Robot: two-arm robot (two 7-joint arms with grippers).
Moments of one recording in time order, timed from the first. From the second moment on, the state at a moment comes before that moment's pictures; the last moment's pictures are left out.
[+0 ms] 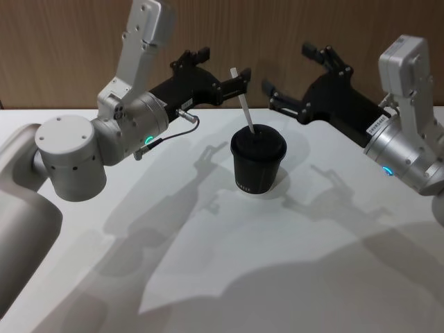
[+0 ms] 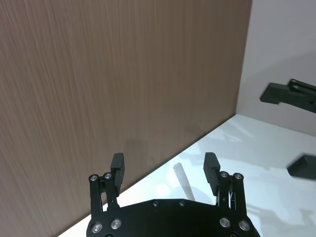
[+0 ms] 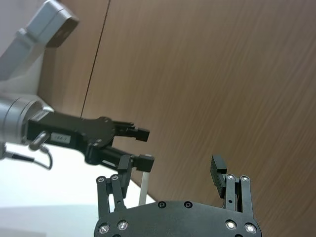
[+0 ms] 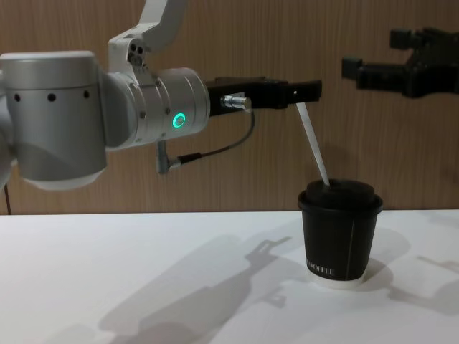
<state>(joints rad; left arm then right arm) -0.64 0.19 0.55 -1.29 -0.45 0.11 -0.32 0.32 0.43 -0.25 -1.59 0.23 -0.09 0.49</state>
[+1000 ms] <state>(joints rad) -0.58 0.21 0.53 -1.33 -0.47 0.00 -0.44 0.34 0.22 -0.17 -1.60 0.45 0.01 0.28</state>
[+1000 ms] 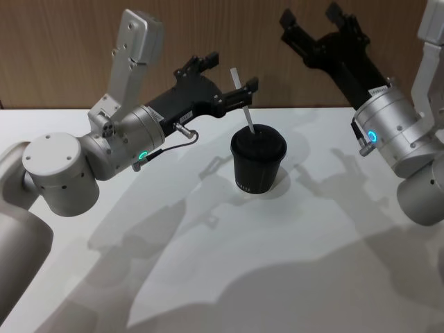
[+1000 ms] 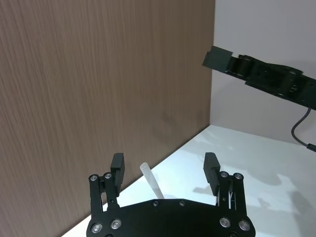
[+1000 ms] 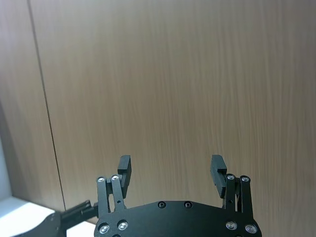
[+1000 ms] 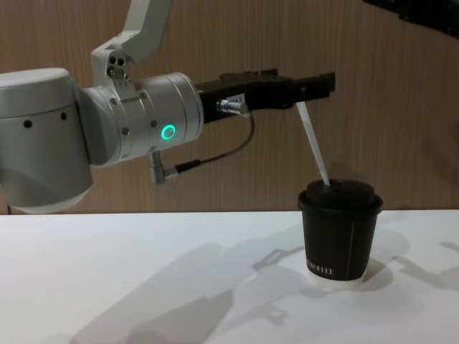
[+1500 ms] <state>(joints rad) -0.58 0.20 0.51 -1.32 -0.45 -0.03 -0.43 0.31 0.16 -0.17 -1.63 0.54 0.12 0.20</state>
